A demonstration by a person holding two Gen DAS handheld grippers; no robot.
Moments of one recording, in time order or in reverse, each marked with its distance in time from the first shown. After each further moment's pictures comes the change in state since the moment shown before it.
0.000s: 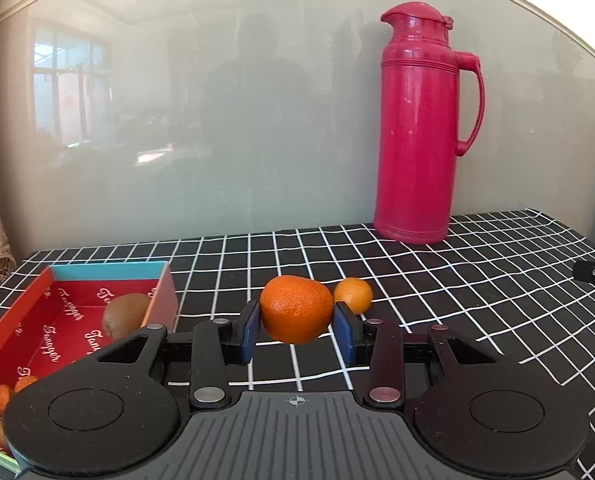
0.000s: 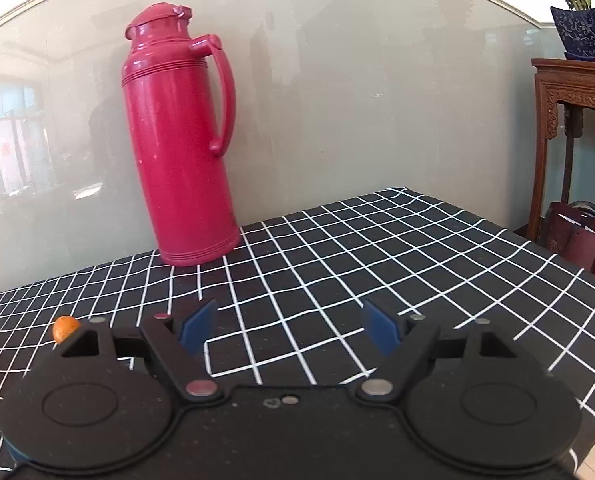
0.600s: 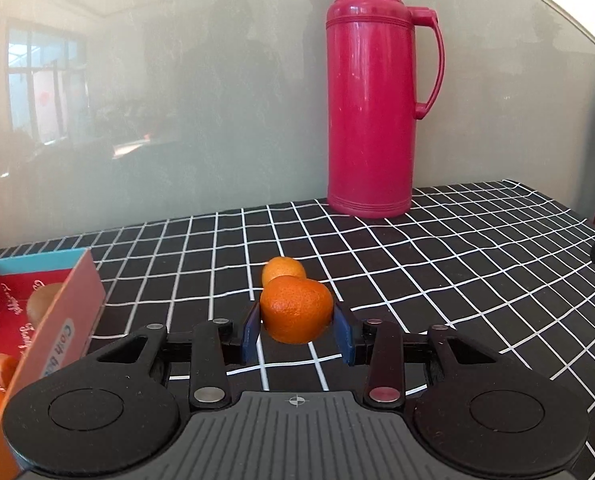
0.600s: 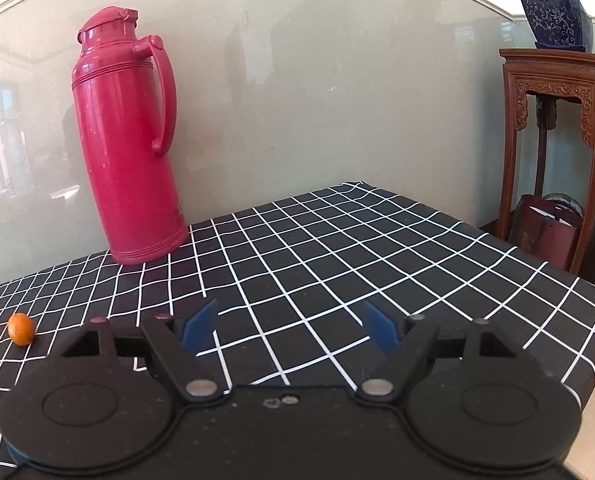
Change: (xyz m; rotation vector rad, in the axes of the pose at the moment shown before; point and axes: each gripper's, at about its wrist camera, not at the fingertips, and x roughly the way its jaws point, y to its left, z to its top) left arm 0.031 -0.065 -0.011 0.052 0.046 -0.054; right arm 0.003 -0.054 -0.005 0.030 0.001 -0.076
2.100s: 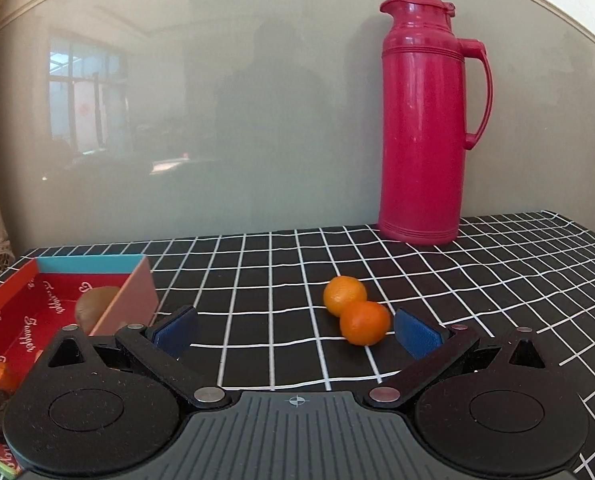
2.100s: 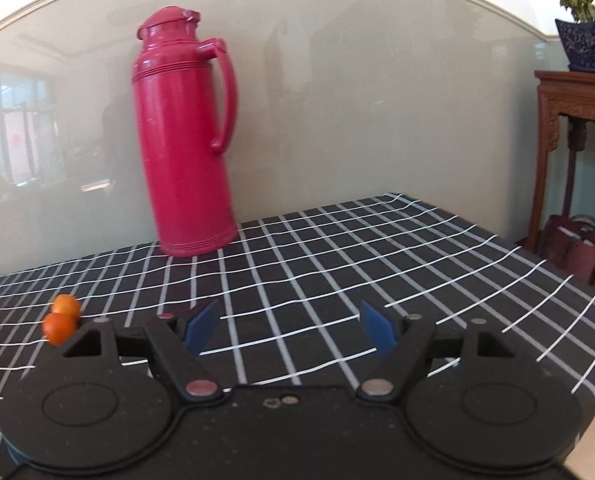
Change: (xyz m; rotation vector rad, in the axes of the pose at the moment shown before) left arm 0.003 0.021 -0.006 -0.052 -0.080 0.096; right arm -0.018 0.023 -0.005 -0.082 -0.036 0.051
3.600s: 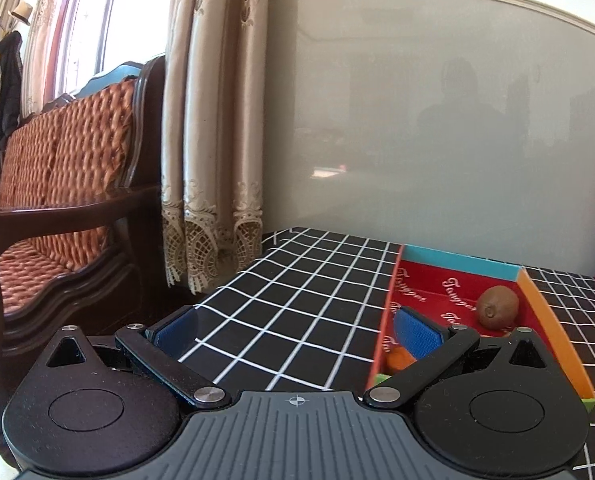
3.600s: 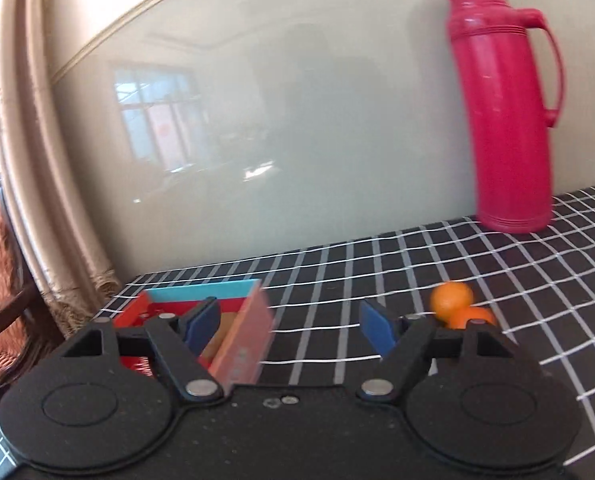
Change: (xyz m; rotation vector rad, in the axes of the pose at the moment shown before) left arm -0.104 0.289 -0.055 -0.247 -0.052 0.421; right arm -0.012 0.265 -0.007 0.010 0.081 0.504
